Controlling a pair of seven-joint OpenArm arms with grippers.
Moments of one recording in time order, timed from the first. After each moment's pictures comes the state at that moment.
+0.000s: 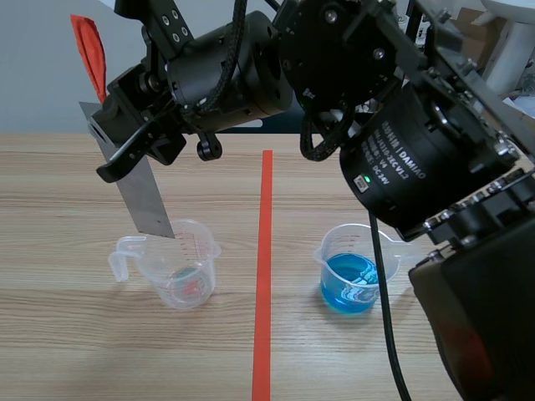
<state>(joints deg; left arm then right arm) 51.0 -1.8 -17.6 65.8 23.5 -16.5 -89.0 19.4 -0.5 -28.2 96.7 30.3 43.1 -49.5</state>
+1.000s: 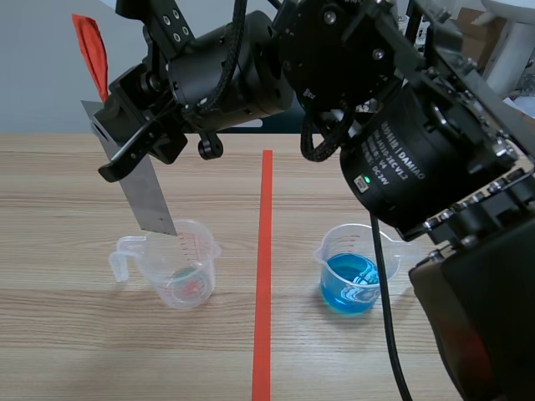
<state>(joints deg) 51.0 -1.8 -17.6 65.8 23.5 -16.5 -89.0 19.4 -0.5 -28.2 96.7 29.2 43.1 -48.8</state>
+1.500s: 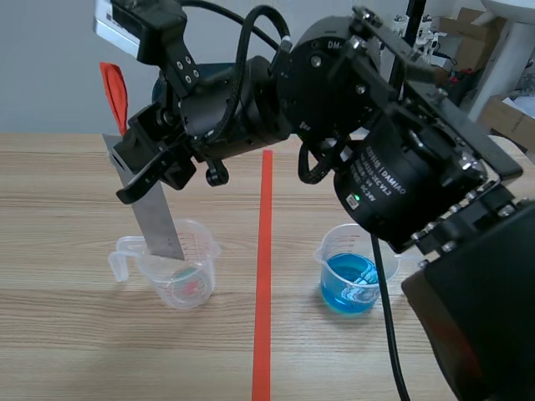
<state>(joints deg) 51.0 -1.8 -17.6 65.8 23.5 -16.5 -89.0 19.4 -0.5 -28.2 88.0 29.2 44.3 -46.4</state>
